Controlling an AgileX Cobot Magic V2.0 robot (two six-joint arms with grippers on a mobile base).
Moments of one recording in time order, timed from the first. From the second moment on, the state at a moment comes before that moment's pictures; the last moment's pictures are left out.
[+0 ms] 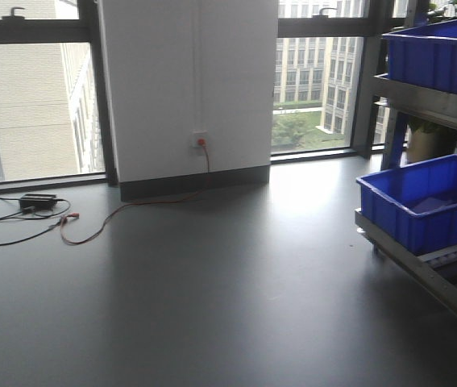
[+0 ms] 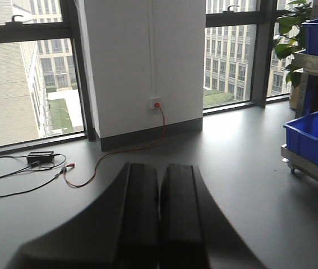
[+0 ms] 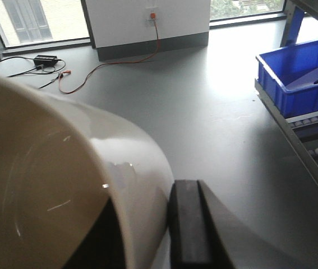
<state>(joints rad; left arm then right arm) -0.16 -0.01 0.01 -0.07 0.08 0.10 0.21 0.35 -0.53 -0.06 0.57 0.20</state>
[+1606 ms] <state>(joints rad) -0.16 -0.01 0.01 -0.07 0.08 0.10 0.21 0.35 -0.53 -0.06 0.57 0.20</state>
